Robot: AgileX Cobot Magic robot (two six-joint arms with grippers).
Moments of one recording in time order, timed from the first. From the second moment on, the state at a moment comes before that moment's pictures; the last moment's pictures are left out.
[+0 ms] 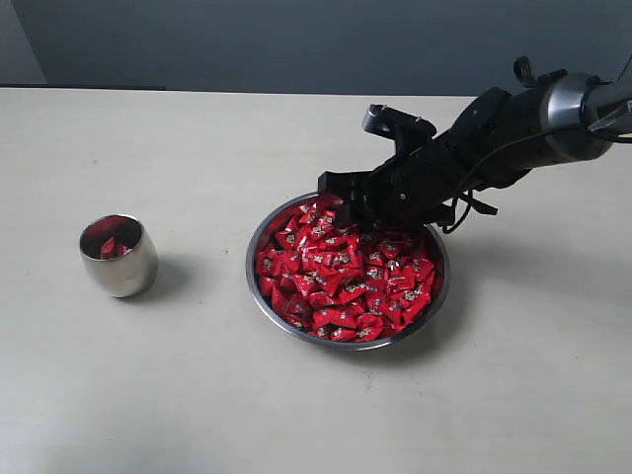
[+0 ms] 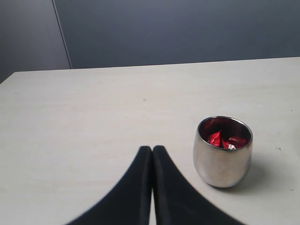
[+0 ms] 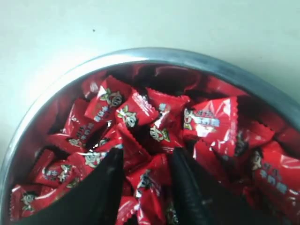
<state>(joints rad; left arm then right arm) 0.12 0.00 0.00 0.05 0.29 -0.02 0.55 2.02 -1.15 0.94 0.38 -0.47</state>
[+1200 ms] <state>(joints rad) 0.12 0.00 0.00 0.05 0.29 -0.02 0.55 2.06 -1.16 0.95 0.42 -0.47</state>
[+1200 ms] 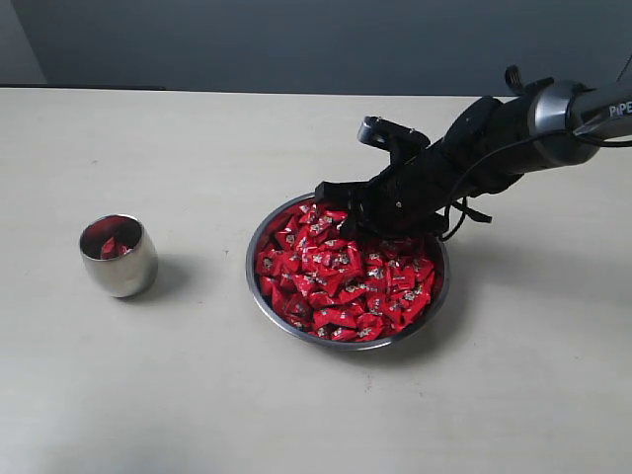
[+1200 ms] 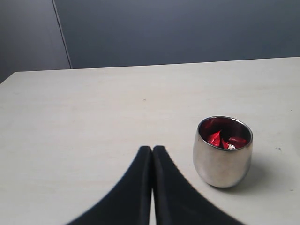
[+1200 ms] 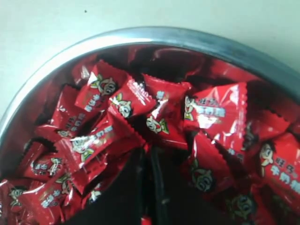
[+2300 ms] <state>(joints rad) 0.12 0.00 0.00 0.05 0.29 -0.02 0.55 1.84 -1.16 0.82 0.37 -0.47</state>
